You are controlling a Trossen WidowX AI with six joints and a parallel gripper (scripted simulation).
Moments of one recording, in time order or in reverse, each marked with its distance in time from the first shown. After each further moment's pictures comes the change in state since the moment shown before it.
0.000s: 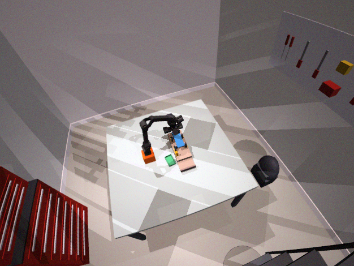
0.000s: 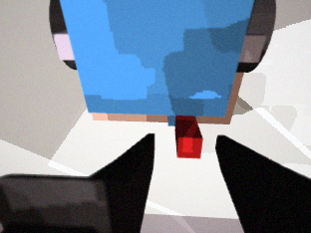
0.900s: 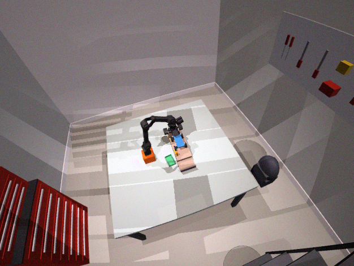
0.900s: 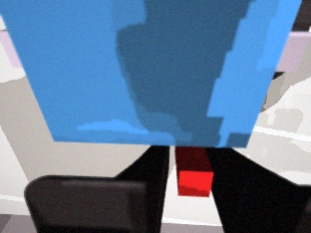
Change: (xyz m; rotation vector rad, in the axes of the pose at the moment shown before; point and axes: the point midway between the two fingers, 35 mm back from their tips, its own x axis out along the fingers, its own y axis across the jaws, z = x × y) arm 0.029 -0.001 0.000 0.001 0.001 -0.004
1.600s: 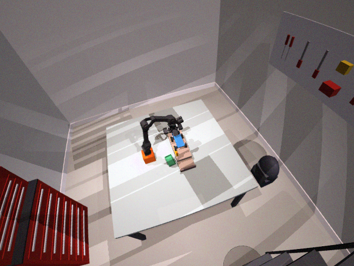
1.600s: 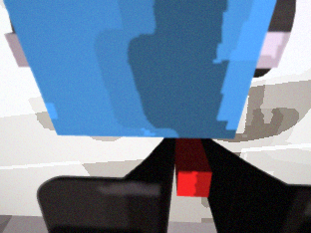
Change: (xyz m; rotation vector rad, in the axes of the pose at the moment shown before) arm -0.007 -0.002 0.000 0.009 0.000 -0.009
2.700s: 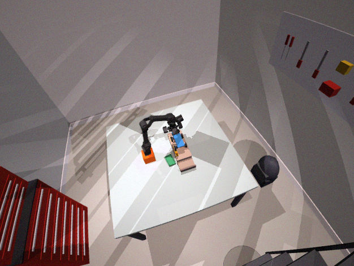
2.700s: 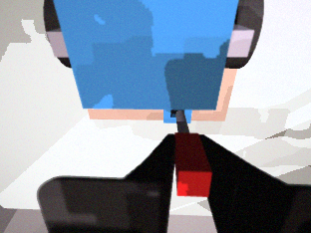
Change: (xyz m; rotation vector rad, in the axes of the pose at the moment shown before) arm -0.026 0.000 -0.002 0.001 -0.005 0.001
